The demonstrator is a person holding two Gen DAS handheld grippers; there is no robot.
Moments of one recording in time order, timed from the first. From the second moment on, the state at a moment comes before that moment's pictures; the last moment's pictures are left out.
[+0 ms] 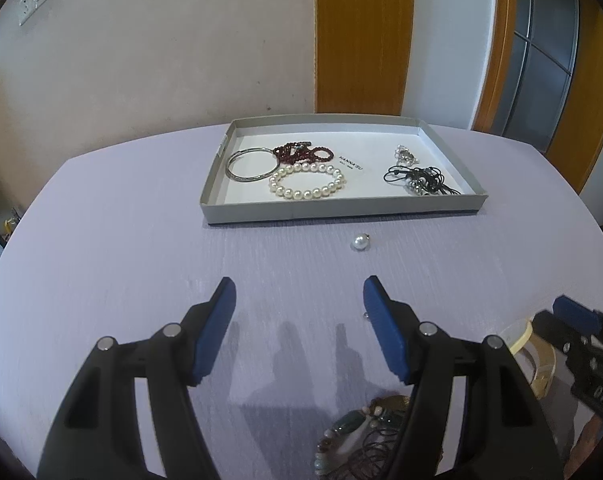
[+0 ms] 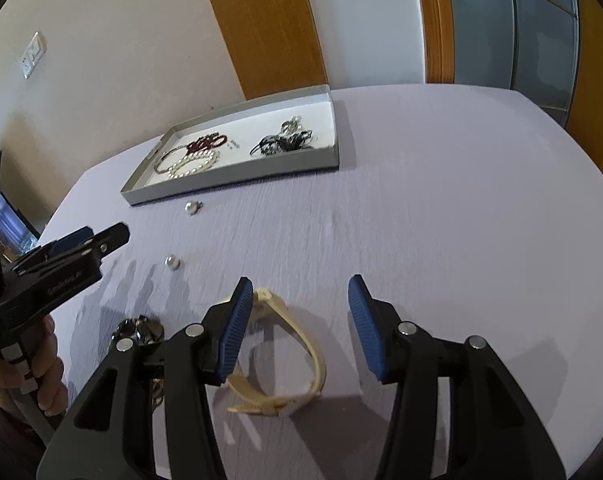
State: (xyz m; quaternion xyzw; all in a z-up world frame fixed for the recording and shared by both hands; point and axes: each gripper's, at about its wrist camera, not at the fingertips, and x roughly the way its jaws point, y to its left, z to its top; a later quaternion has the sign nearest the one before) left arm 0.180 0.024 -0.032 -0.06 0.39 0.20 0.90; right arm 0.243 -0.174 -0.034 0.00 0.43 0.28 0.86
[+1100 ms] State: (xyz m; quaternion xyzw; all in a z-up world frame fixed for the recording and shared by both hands) left arm 0.219 0.017 -0.051 -0.07 0.41 0.22 0.88; right arm 0.241 -0.171 -0.063 -0.01 0.45 0.29 0.85
